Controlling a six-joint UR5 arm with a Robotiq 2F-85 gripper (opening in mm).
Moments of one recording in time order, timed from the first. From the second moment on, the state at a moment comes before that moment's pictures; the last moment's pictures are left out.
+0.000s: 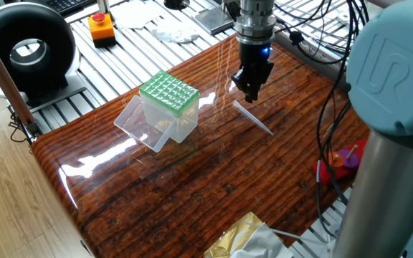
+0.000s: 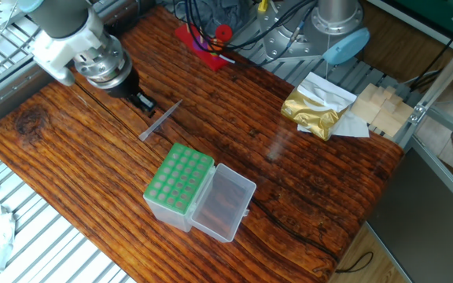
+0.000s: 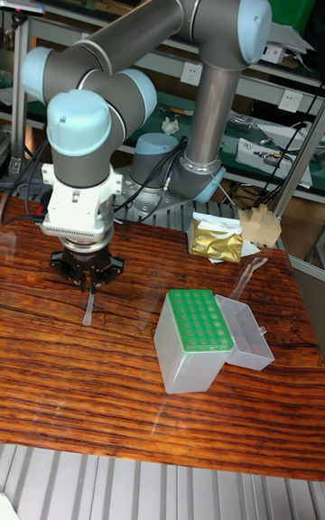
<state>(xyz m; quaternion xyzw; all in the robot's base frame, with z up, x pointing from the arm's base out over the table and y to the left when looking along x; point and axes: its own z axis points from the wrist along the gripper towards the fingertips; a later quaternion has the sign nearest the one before) 0.499 -0.102 0.048 -0.02 -0.99 -0.06 0.12</state>
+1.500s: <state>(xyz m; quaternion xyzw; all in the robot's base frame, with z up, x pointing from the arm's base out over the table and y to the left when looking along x) 0.450 -0.096 0.063 -0.02 -0.97 -0.07 0.23</state>
